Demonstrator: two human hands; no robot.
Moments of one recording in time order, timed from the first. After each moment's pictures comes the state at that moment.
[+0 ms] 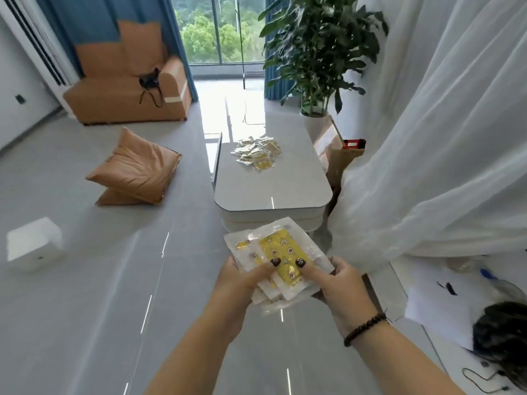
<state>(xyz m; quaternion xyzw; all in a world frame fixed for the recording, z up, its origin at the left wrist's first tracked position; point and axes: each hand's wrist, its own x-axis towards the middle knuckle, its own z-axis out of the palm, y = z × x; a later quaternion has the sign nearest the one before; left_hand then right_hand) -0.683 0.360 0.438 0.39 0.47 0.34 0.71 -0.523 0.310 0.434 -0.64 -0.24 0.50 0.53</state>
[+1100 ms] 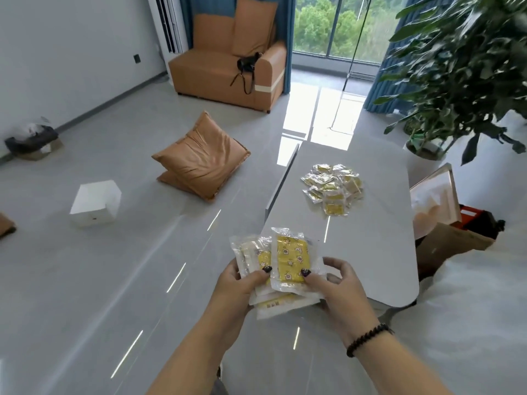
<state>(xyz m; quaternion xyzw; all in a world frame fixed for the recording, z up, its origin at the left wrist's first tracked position) -0.674 0.695 0.405 0.24 0.55 0.47 0.64 -0.500 0.715 0.413 -0.60 -0.33 0.62 0.39</state>
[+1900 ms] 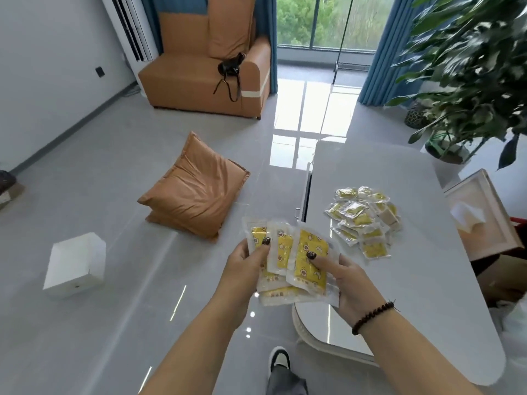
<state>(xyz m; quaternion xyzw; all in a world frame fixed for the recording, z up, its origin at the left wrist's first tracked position) -0.836 1.038 0.410 0.31 0.56 0.43 0.64 -0.658 1.036 0.396 -0.49 -0.17 0.73 0.45</state>
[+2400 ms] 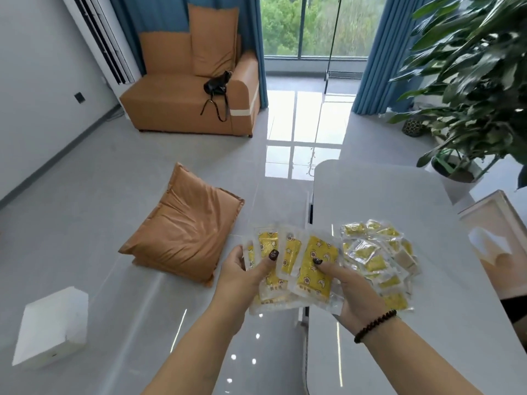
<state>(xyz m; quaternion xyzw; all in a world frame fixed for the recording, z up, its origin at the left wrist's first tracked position) -0.835 1.259 0.416 0.34 0.56 0.43 0.62 -0.649 1.245 0.399 -0.47 -0.11 0.73 0.48</state>
